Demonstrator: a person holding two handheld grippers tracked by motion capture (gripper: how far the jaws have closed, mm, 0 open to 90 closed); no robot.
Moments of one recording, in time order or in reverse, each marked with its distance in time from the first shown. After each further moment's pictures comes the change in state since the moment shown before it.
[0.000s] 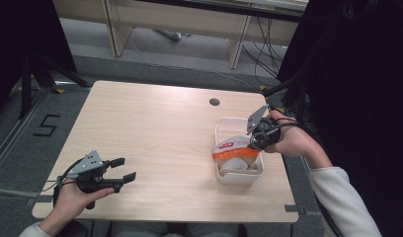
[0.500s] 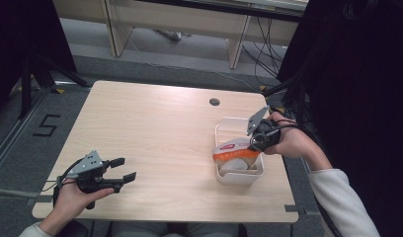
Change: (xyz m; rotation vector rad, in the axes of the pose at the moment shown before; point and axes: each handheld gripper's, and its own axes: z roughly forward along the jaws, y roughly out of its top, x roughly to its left) left arm 0.000 0.000 0.000 0.000 -0.001 0.004; right arm 0.001 -0.003 0.005 -0.038 0.029 0.052
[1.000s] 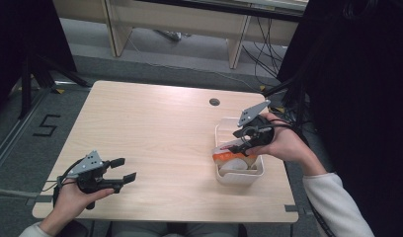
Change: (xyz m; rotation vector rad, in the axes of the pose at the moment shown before) left arm 0.000 0.000 0.000 -0.003 -0.007 0.001; right arm 0.019 0.030 -0.006 -0.277 -0.009 0.125
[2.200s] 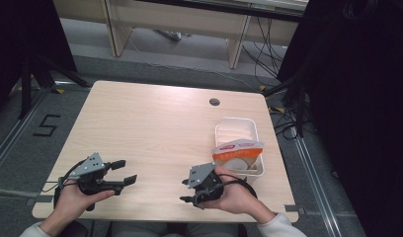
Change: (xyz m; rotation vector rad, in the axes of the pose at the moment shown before) left arm -0.002 -0.004 0.002 0.032 0.000 0.008; right arm 0.131 -0.004 0.120 -0.120 0.172 -0.219
